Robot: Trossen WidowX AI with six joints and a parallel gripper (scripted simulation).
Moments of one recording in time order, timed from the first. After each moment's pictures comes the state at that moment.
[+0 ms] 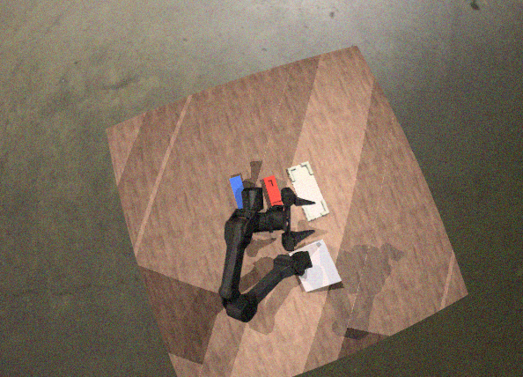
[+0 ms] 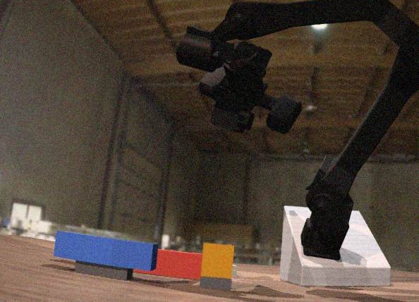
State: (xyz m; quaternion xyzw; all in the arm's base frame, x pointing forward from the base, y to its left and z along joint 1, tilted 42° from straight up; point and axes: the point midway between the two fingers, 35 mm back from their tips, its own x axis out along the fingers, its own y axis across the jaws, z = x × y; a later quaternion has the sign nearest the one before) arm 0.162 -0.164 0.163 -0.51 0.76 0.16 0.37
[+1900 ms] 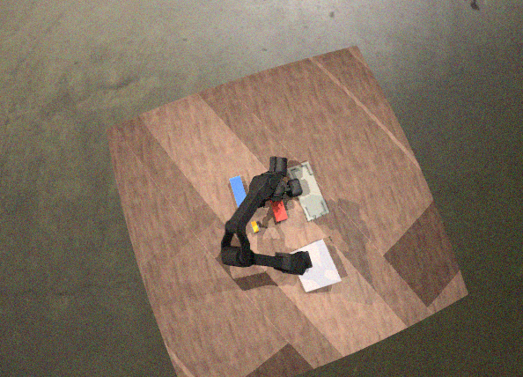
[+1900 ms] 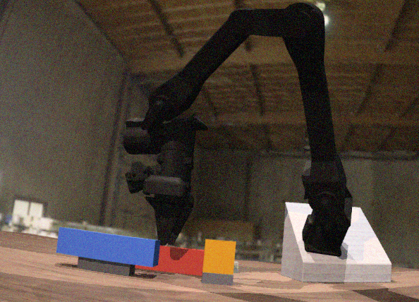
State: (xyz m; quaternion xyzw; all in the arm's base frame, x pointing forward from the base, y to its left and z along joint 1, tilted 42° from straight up) arm 0.267 0.032 0.008 0.23 0.69 0.26 0.63
